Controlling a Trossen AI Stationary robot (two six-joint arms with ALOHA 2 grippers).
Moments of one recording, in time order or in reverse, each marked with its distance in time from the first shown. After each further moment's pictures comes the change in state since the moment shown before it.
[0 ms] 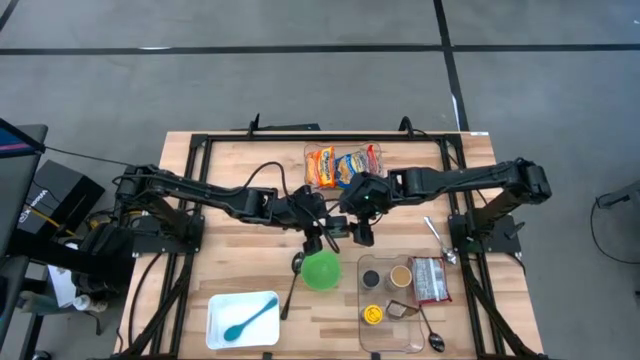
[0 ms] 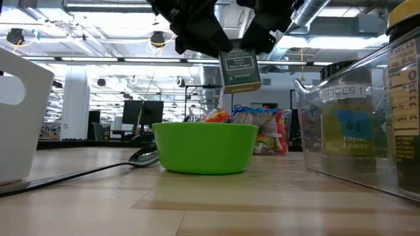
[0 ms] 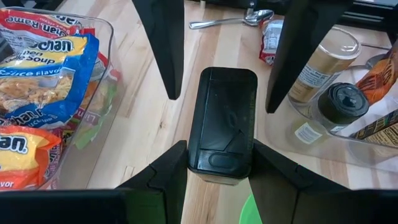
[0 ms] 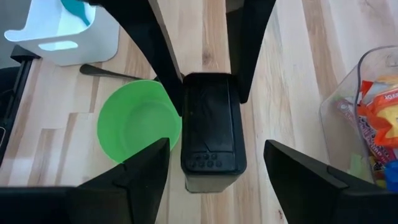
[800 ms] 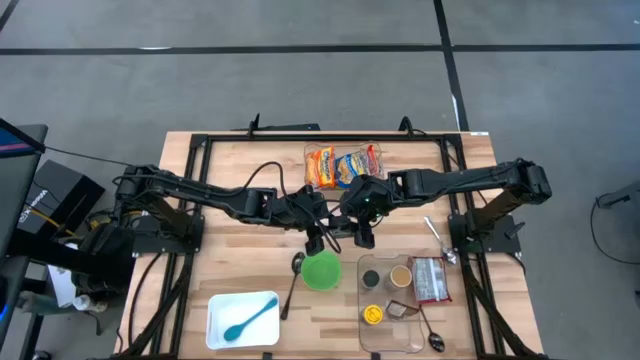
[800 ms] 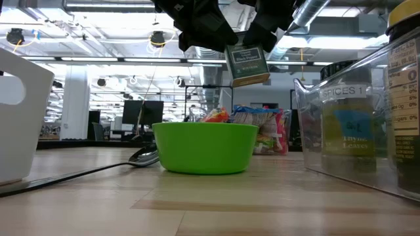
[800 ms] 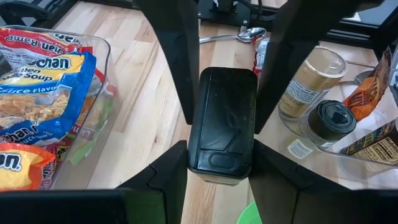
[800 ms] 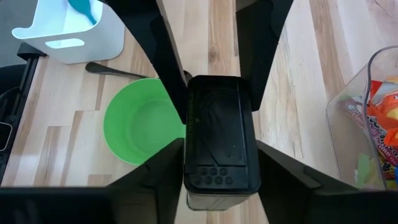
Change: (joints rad) left arm 0.000 0.000 0.000 0.057 0.001 0.002; right arm 0.017 -0.001 0.000 -0.004 0.000 0.007
